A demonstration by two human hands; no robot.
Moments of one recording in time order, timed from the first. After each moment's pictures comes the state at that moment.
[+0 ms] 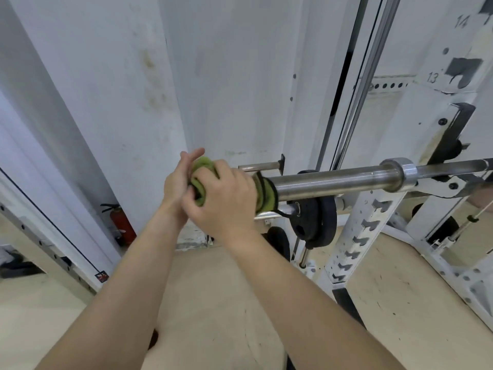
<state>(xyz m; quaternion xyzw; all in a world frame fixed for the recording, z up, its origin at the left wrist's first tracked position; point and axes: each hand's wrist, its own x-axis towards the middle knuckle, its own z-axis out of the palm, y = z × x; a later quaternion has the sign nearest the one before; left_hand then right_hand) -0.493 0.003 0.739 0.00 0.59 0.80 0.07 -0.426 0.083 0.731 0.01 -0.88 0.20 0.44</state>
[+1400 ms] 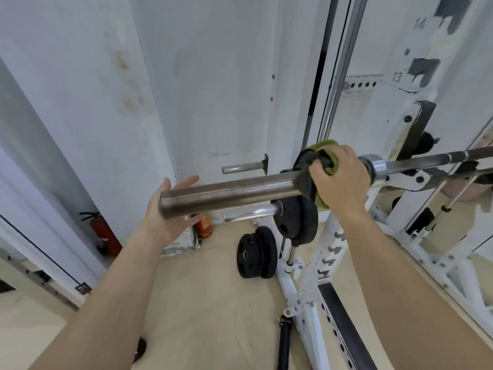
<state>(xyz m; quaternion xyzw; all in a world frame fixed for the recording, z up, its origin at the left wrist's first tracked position) -0.493 -0.001 0.698 -0.04 0.53 0.82 0.22 -0.389 0.314 0.737 -0.16 -0.86 0.23 0.42</state>
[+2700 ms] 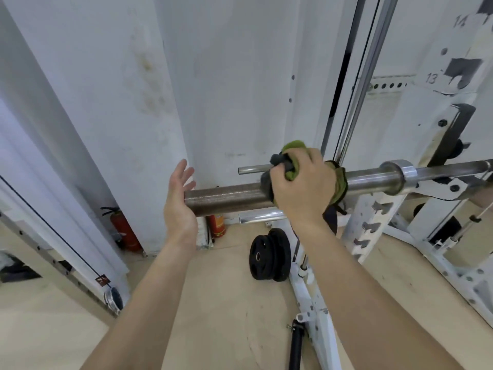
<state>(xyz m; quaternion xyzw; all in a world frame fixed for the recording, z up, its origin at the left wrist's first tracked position) -0.458 0.012 0.712 -0.01 0.63 0.77 -0.09 -0.423 0.206 0.740 -0.14 -0.84 0.25 0.46</state>
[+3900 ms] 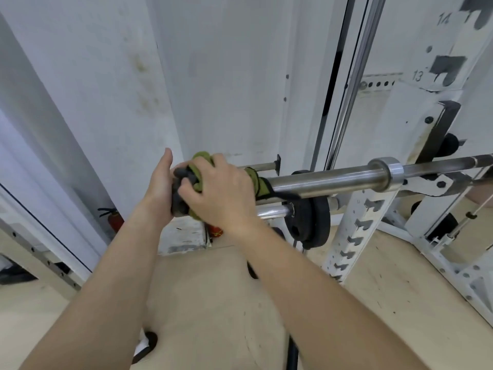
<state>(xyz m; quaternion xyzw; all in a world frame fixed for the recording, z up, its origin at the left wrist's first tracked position) -0.488 0.001 0.756 -0.03 0.64 0.76 0.14 -0.434 0.113 0.746 0.04 -0.92 0.17 0.36</state>
